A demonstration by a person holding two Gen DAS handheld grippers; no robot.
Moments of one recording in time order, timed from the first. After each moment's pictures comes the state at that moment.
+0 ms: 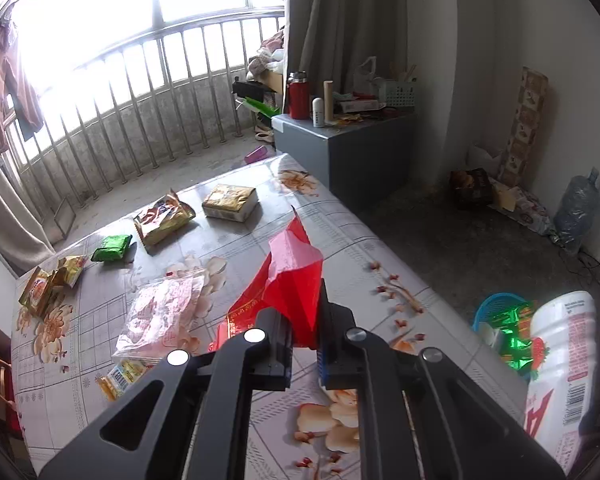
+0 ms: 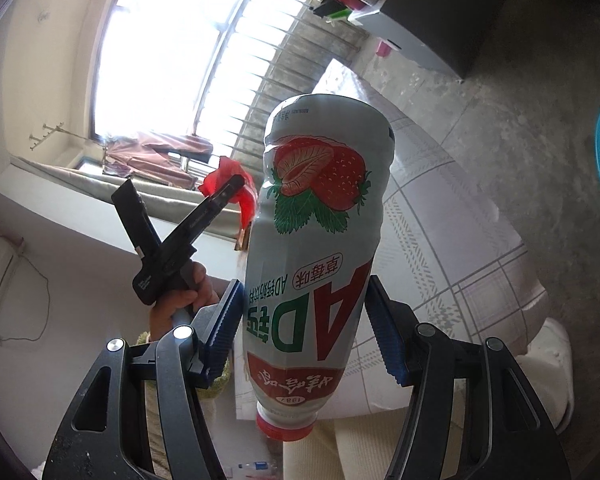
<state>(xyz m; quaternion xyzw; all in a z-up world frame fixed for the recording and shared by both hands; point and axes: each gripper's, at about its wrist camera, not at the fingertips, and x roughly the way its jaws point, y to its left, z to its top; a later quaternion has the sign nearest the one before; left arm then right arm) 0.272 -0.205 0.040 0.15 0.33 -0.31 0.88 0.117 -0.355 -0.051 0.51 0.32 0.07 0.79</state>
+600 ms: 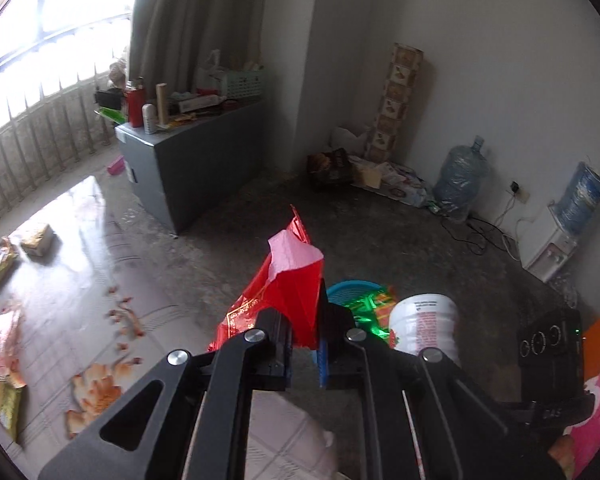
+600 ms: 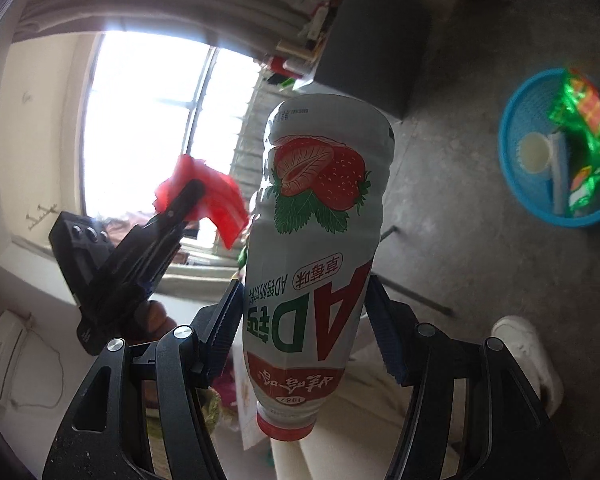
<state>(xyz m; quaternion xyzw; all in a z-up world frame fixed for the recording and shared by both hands) 0.135 -0.379 0.049 0.14 0.36 -0.51 0.77 0.017 -0.452 -0.097 0.59 0.24 -0.04 0.77</state>
